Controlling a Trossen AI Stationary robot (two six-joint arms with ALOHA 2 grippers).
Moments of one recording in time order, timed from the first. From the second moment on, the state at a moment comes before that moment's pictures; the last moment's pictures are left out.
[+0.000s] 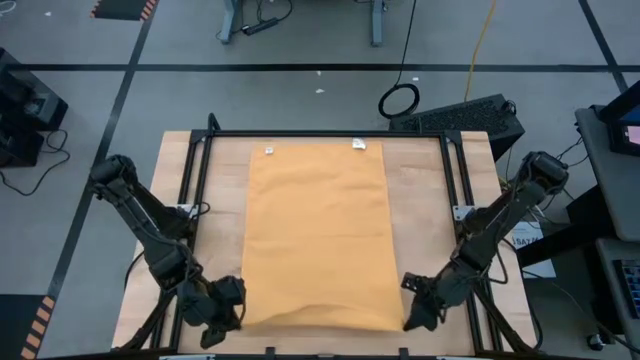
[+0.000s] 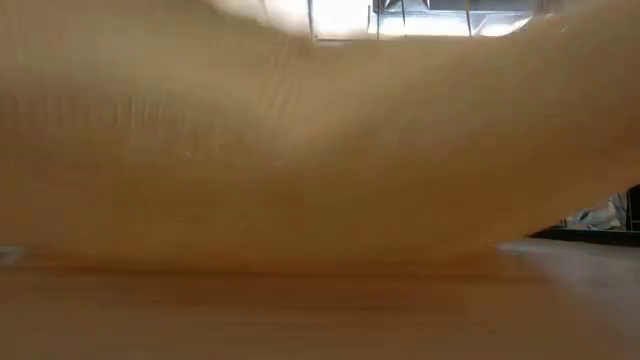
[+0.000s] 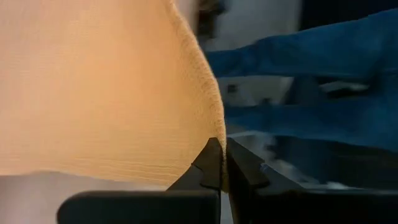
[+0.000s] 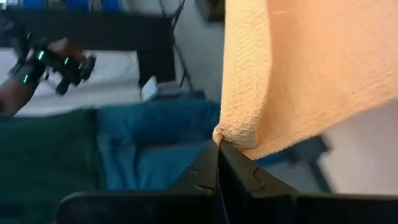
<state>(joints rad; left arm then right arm) -0.88 1.35 1.01 -0.41 -0.03 -1.15 0.86 1.26 0.64 0.15 -0.03 1.64</state>
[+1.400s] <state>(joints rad) -0.85 1.46 1.01 -0.70 -0.41 -1.12 0.90 1.26 0.64 -0.33 0.21 1.65</state>
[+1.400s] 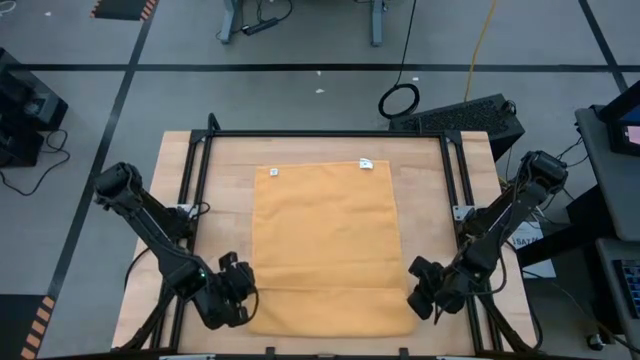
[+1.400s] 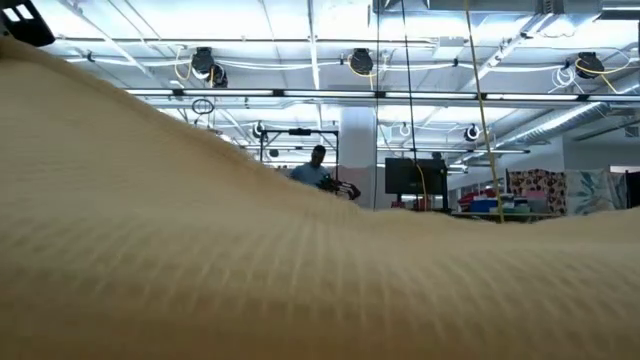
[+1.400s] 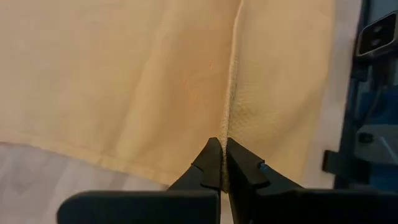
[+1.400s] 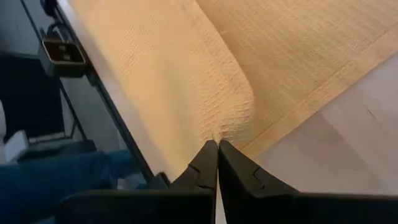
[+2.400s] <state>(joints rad) -0.85 1.60 1.01 -0.55 -0.40 -1.12 0.88 1.31 0.58 -0.29 0.16 2.10</state>
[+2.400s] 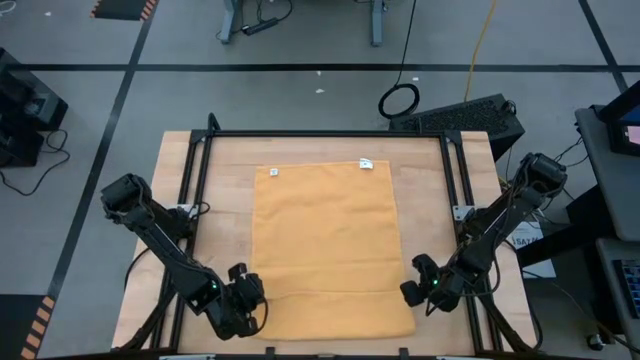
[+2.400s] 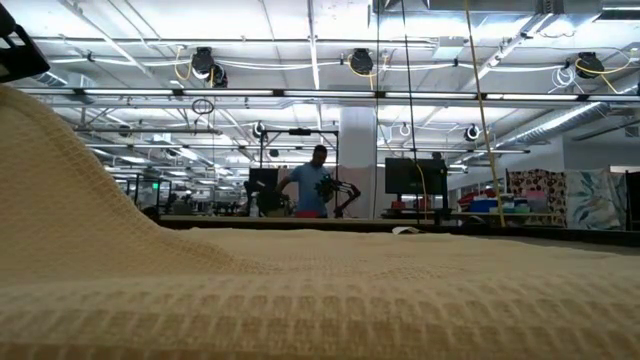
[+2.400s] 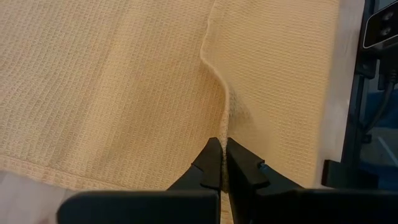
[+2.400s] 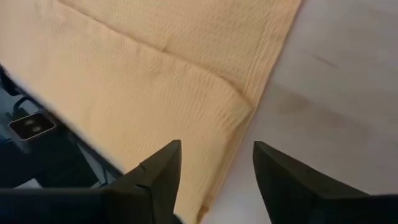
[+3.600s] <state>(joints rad) -0.85 1.54 1.05 -0.54 -0.34 -1.12 0.88 1.31 0.58 -0.10 0.19 2.02</state>
